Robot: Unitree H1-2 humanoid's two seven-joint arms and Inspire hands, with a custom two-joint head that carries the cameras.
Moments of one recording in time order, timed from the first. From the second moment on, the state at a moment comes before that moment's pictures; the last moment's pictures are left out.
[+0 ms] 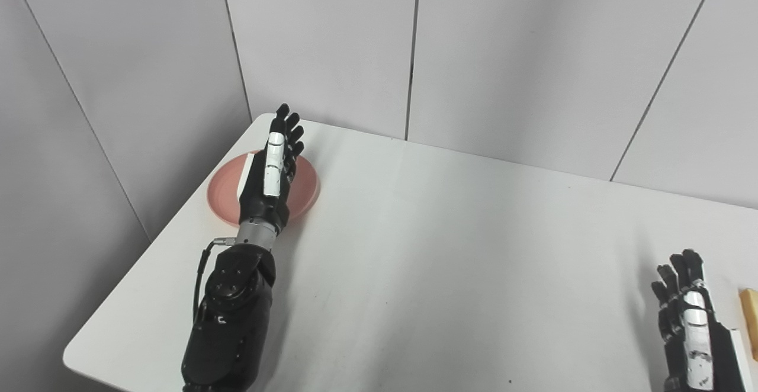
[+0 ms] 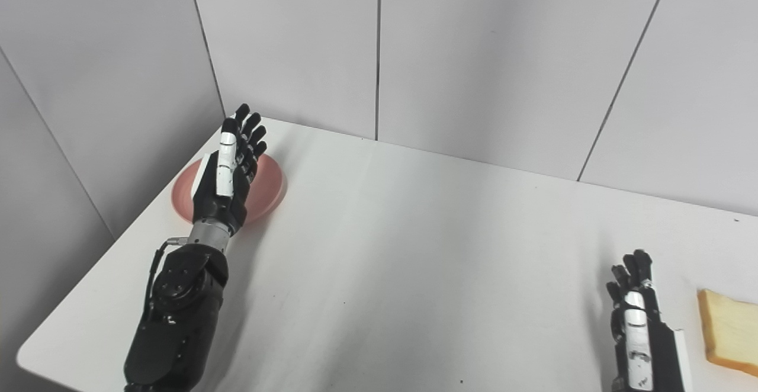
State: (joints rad) left arm -0.32 0.12 0.24 0.02 -0.18 0.07 0.04; right arm -0.06 -0.10 -0.11 -0.07 0.21 -0.11 0.12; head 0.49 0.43
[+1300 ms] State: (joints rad) left arm -0.32 0.24 0.39 0.23 -0.06 -0.12 0.23; right arm -0.06 -0.12 -0.12 -0.05 0.25 -0.11 0.15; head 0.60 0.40
